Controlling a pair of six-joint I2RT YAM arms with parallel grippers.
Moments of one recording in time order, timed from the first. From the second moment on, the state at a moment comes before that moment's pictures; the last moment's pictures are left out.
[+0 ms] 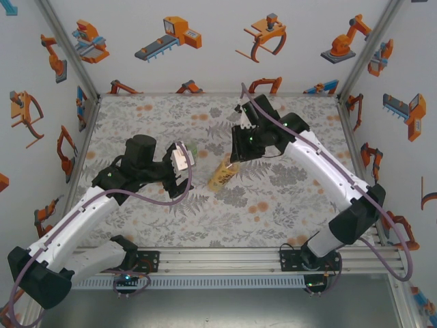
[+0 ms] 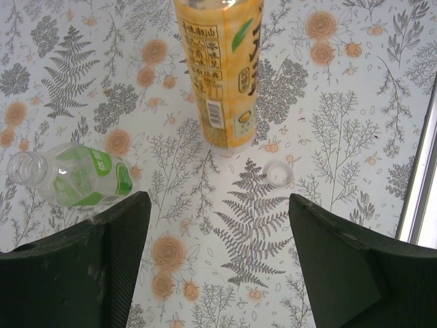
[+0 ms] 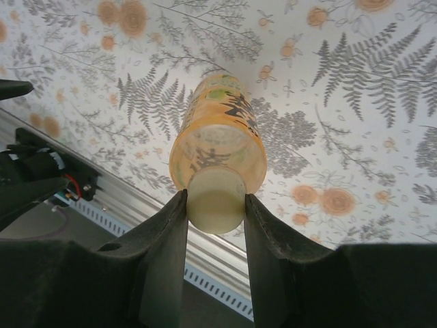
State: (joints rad) left arm -0.62 1.00 0.94 -0.55 0.48 0.58; right arm 0.65 1.56 1.64 -1.05 -0.18 0.39
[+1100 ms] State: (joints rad) left arm -0.61 1.00 0.94 -0.55 0.47 0.57; right arm 0.45 2.06 2.27 -1.23 -0.03 0.18
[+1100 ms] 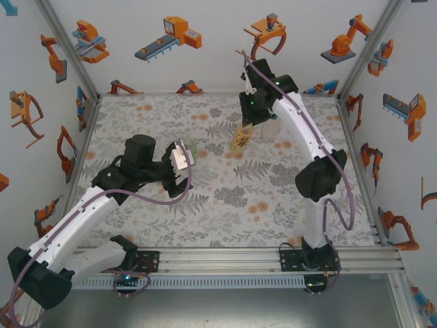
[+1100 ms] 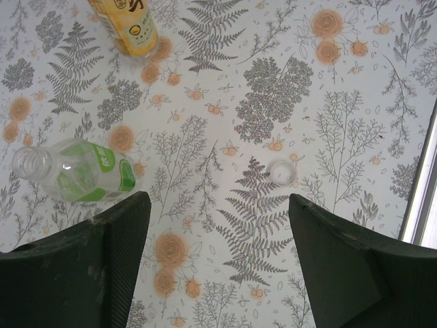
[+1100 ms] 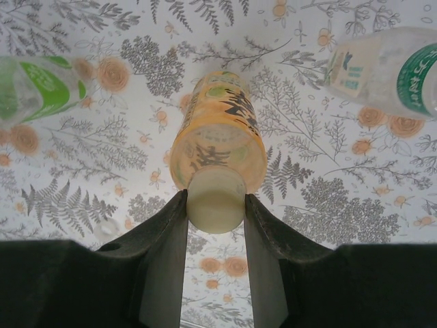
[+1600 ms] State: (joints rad) left arm -0.61 1.00 0.94 -0.55 0.47 0.57; right arm 0.41 2.22 2.47 -1.25 0.03 0.14
